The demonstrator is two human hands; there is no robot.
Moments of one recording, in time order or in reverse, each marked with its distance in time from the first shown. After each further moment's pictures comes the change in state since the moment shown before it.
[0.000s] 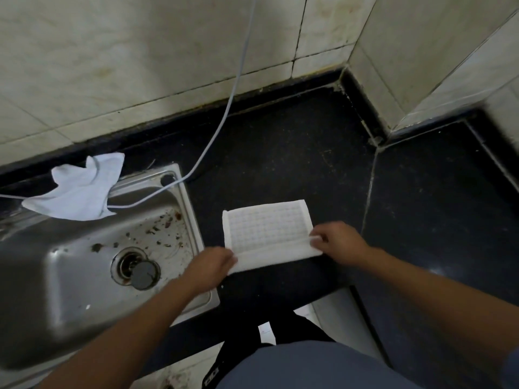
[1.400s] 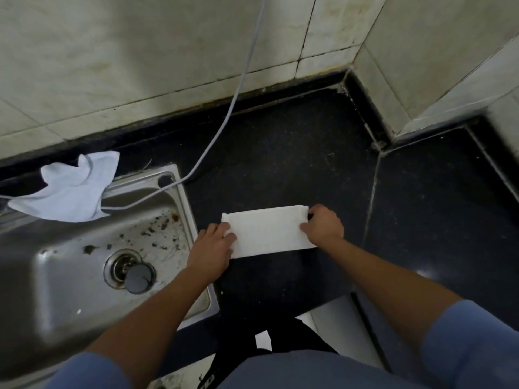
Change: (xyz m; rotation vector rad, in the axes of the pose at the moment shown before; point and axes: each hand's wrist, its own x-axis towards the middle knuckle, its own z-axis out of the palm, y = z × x) left_hand 0.037 -0.020 0.004 0.399 0.239 0.103; right_hand 0.060 -0.035 0.012 0.140 0.146 0.537
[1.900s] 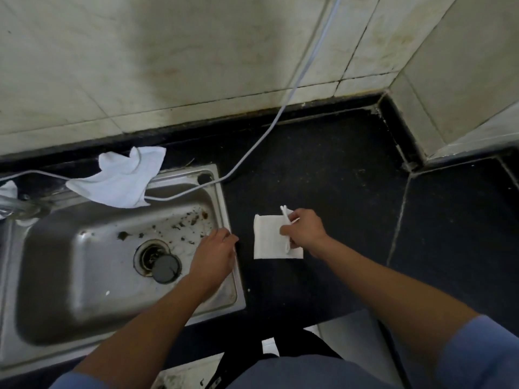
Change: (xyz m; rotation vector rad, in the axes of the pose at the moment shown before) left_hand -0.053 -0.033 -0.018 -0.223 0.150 -0.168; right_hand -0.045 -0.100 0.022 0.476 -0.227 -0.048
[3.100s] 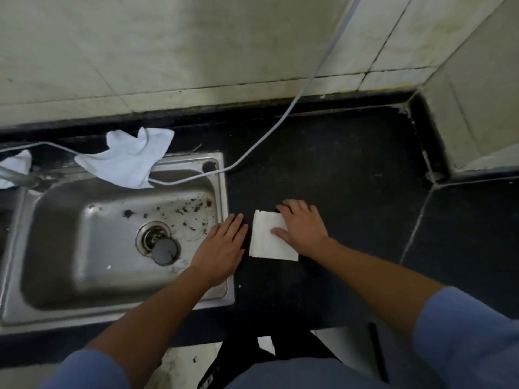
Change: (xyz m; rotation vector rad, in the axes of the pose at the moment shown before) left_hand 0.006 0.020 0.016 0.288 -0.137 0.054; right_hand 0.043 0.022 -0.005 -1.112 -0.051 -0.721
